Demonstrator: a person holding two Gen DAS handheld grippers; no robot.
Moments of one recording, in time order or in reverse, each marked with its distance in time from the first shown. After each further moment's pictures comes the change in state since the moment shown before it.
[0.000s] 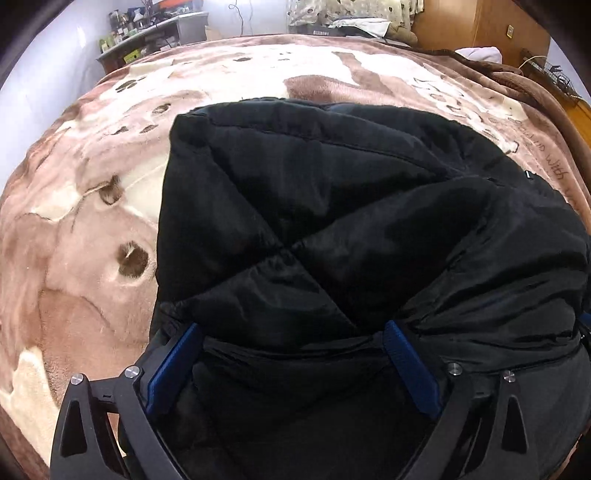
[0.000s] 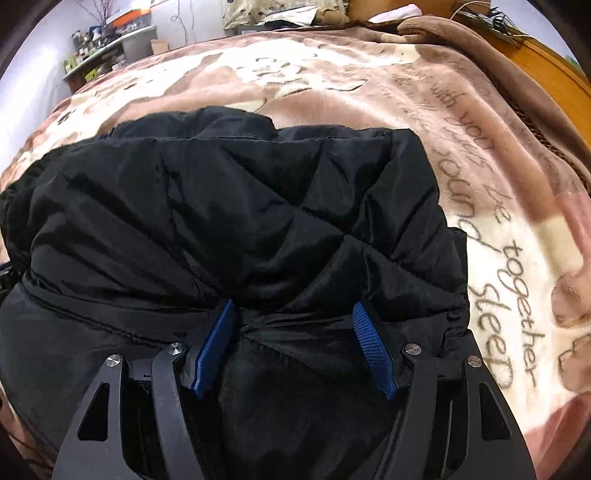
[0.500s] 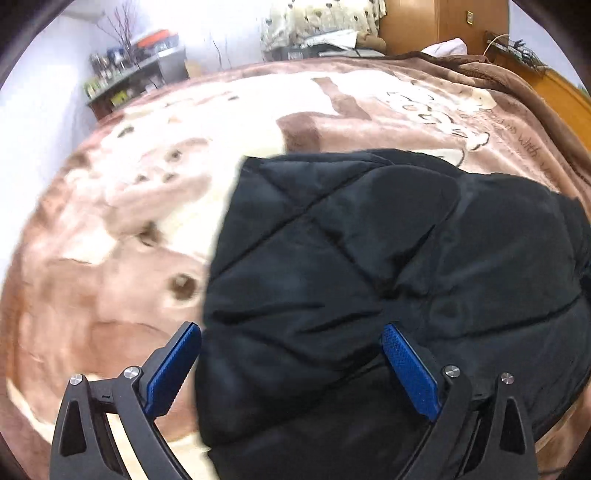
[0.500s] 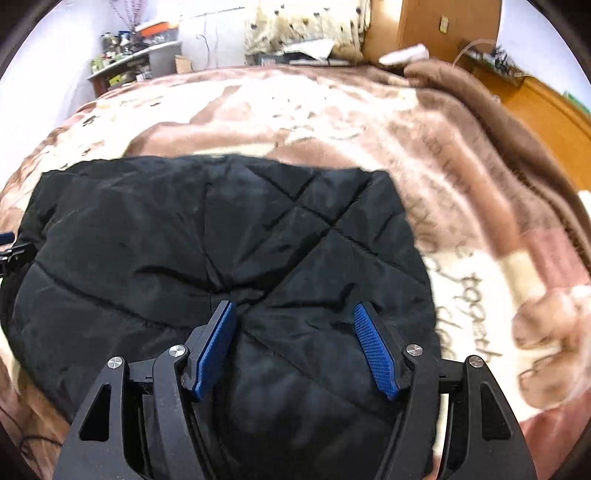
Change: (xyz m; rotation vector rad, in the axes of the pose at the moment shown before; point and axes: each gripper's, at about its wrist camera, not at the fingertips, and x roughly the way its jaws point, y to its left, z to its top) left arm -0.073 0.013 -0.008 0.153 -0.095 0.043; right arm -0.079 -0.009 -0.016 -0.098 -0.135 -0.003
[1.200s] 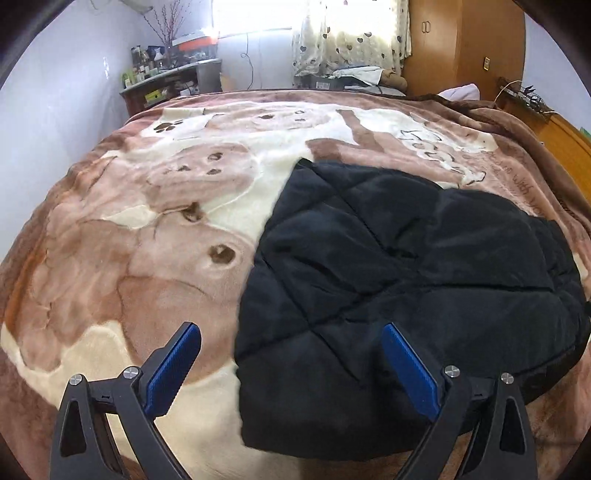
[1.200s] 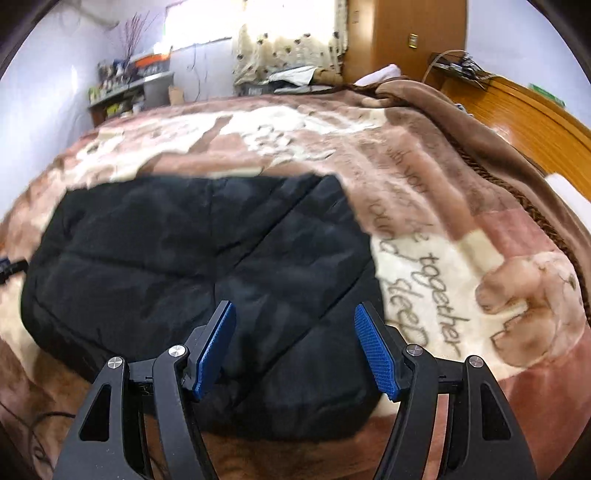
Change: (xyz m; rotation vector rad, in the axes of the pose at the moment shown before) left arm -0.060 0.013 -0.056 -0.143 -0.100 -0.017; right arm -0.049 -0.003 -0.039 0.055 -0.085 -0.031
